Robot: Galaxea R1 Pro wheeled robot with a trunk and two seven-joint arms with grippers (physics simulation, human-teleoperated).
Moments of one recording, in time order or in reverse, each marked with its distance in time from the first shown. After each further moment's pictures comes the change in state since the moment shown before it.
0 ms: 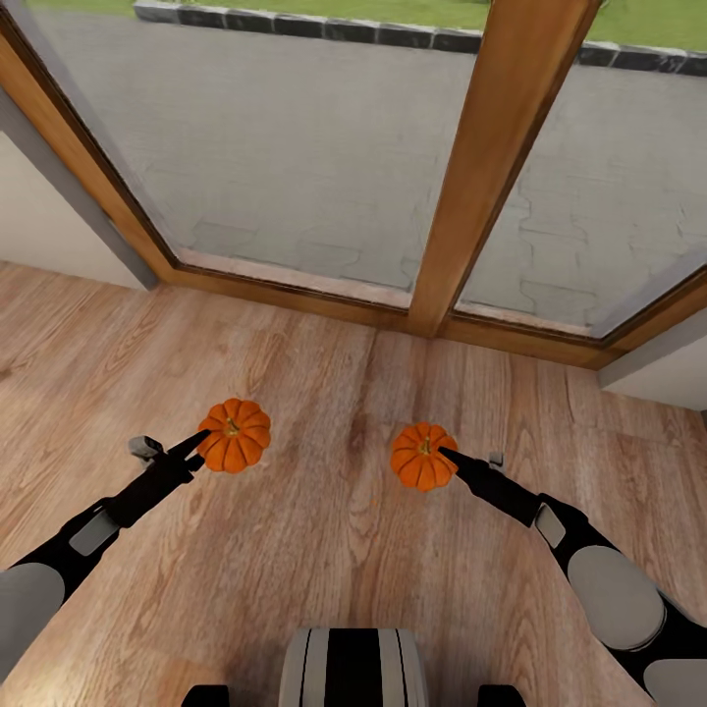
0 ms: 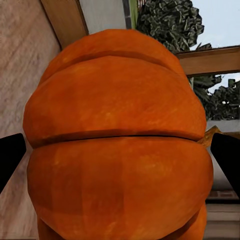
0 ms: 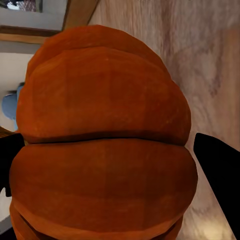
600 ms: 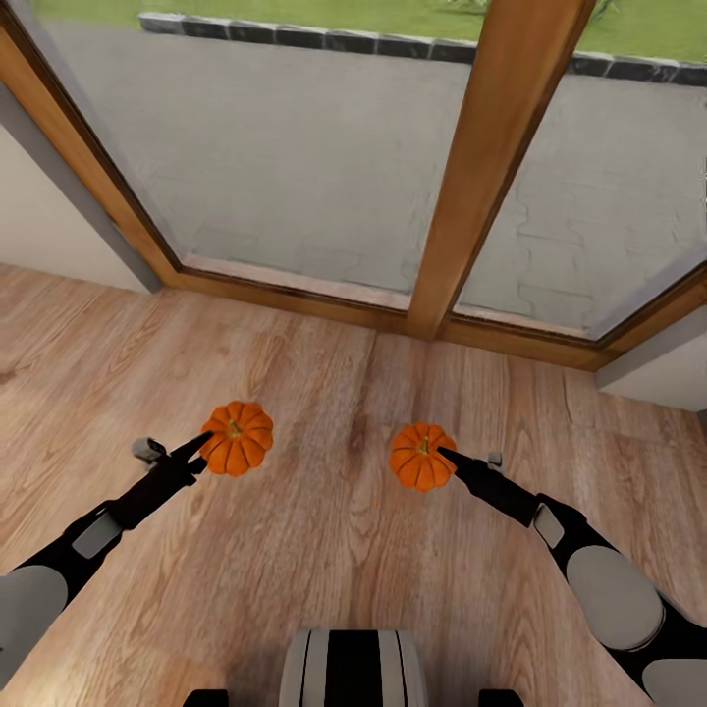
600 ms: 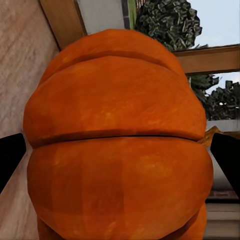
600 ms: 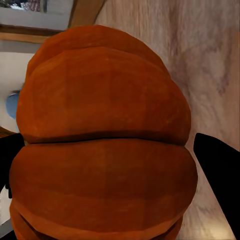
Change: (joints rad) left arm 0.007 -0.009 0.004 0.001 0.001 0.012 0.007; right arm 0.000 0.004 -0.002 0.002 -0.001 0.001 0.000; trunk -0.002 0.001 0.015
